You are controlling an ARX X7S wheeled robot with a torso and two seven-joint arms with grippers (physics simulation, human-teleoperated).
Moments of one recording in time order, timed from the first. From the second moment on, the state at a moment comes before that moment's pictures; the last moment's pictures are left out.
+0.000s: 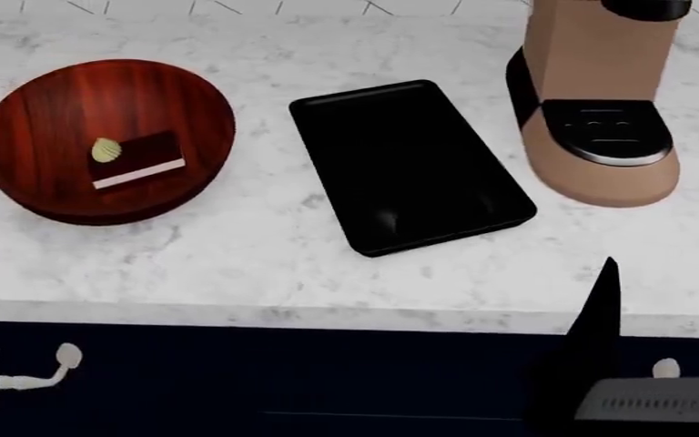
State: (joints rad) left arm -0.14 -0.45 -0.07 0.97 -0.27 -0.86 -0.23; right arm 0.12 0.42 -0.05 -0.86 -0.31 0.74 0.10
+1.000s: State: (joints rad) left arm -0.15 -0.48 -0.04 0.97 -0.28 -0.86 -0.26; right arm 0.11 0.45 -0.10 -0.89 -0.35 0.73 0.09
